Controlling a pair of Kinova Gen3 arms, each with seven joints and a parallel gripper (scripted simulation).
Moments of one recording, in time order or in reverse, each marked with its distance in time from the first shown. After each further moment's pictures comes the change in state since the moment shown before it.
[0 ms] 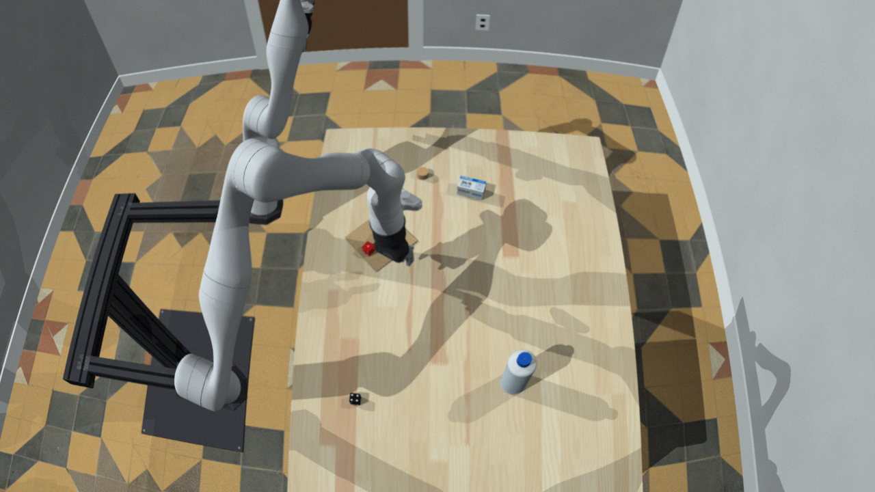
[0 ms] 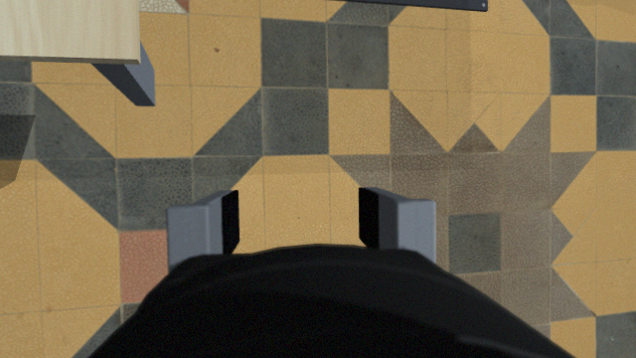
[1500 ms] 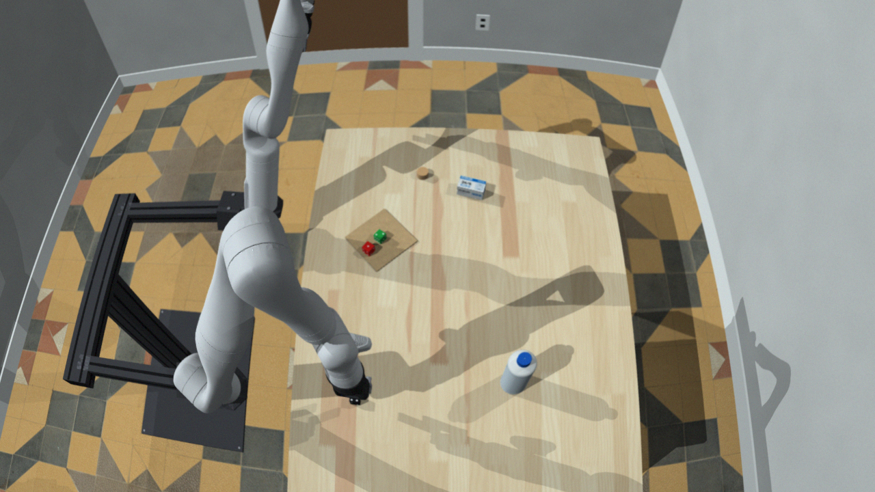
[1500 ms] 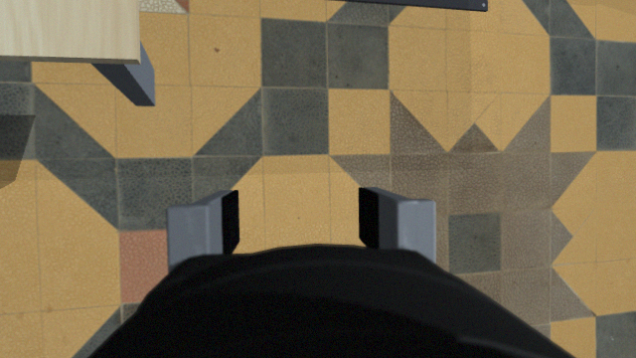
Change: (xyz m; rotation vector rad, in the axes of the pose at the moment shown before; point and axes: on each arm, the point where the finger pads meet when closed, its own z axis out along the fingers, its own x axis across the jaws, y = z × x) left arm 0.000 0.000 0.000 0.000 0.000 0.000; right arm 0.106 0.339 0.017 0.009 -0.046 -0.458
